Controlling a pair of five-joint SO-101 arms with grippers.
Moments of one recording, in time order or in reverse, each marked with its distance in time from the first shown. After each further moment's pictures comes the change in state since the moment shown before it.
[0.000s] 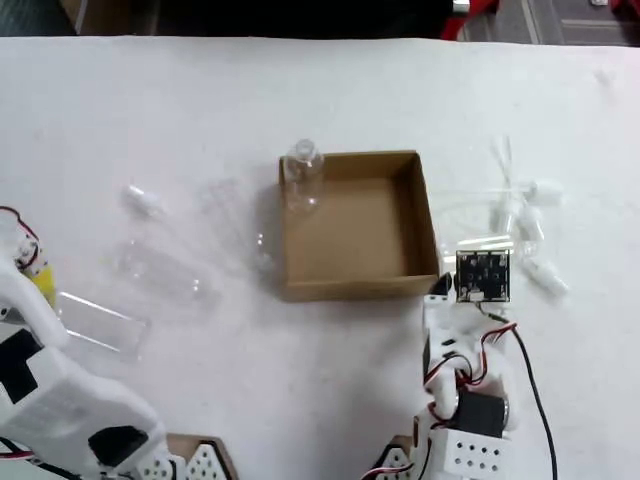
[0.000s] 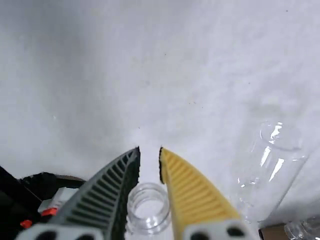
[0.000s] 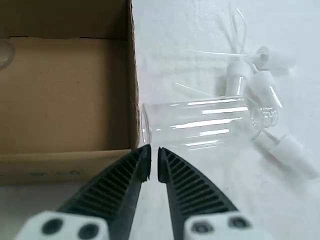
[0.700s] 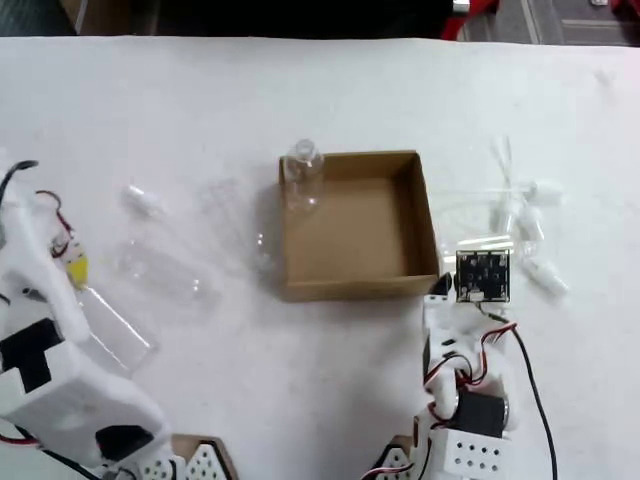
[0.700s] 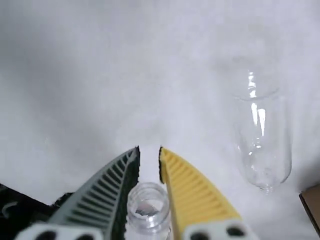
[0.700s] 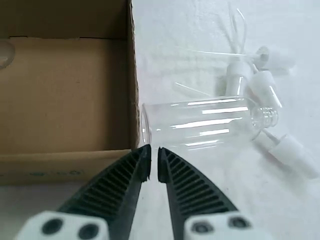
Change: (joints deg) left arm 9.6 0.0 0.0 0.7 -13.0; right arm 0.0 0.0 0.0 0.0 0.0
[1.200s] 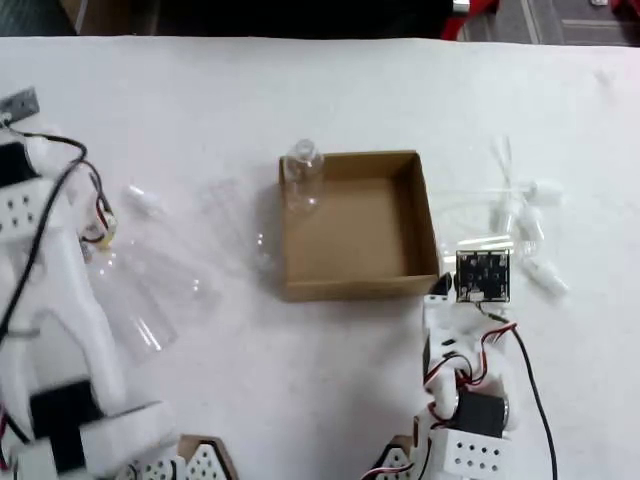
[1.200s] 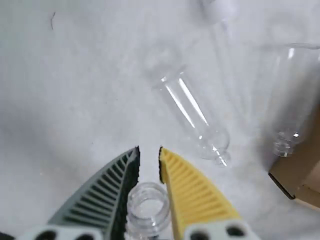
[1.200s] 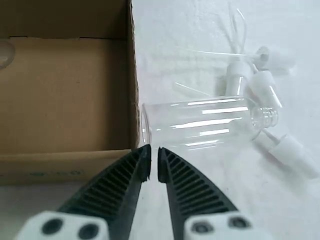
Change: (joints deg) left arm 13.7 -23.7 0.0 0.6 -0.9; right arm 0.0 0.0 0.0 0.0 0.0
